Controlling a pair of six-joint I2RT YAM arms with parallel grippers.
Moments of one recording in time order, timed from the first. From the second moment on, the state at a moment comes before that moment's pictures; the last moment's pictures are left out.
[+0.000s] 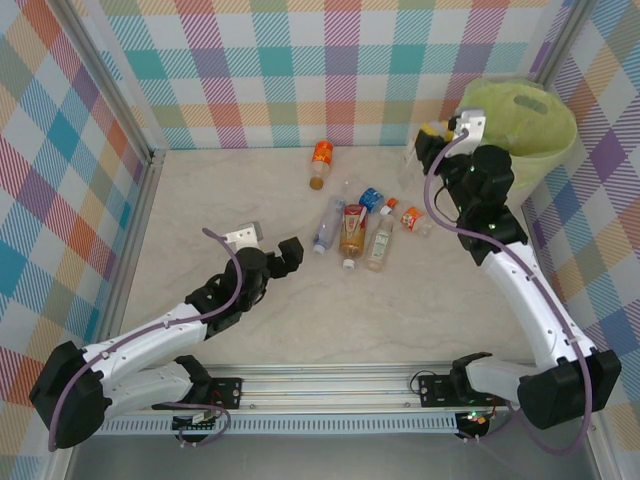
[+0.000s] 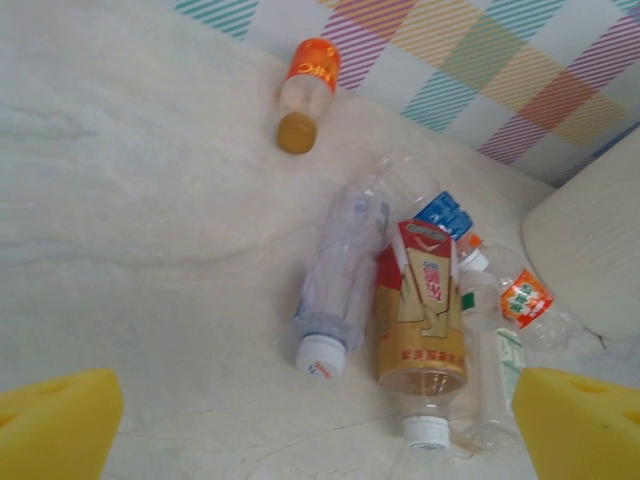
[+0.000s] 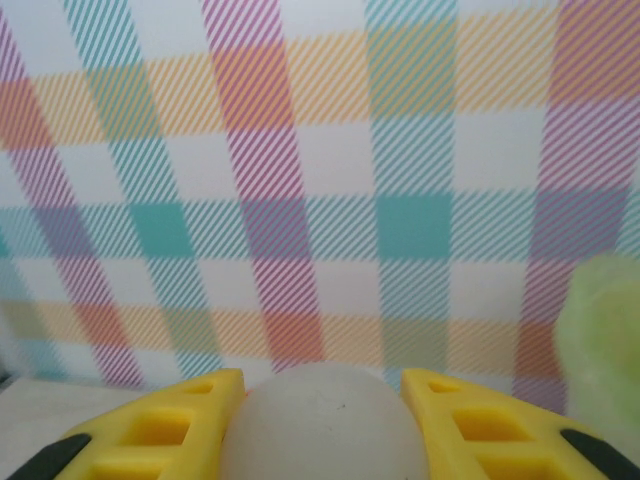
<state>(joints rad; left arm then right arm) -0.76 1.03 0.56 0.04 -0.43 -0.76 0.29 1.20 1.22 0.07 0.08 0.05</state>
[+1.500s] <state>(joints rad) -0.70 1.29 0.71 -0.09 -0.17 -0.83 -0.03 1.66 1.45 0.44 0.48 -0.56</state>
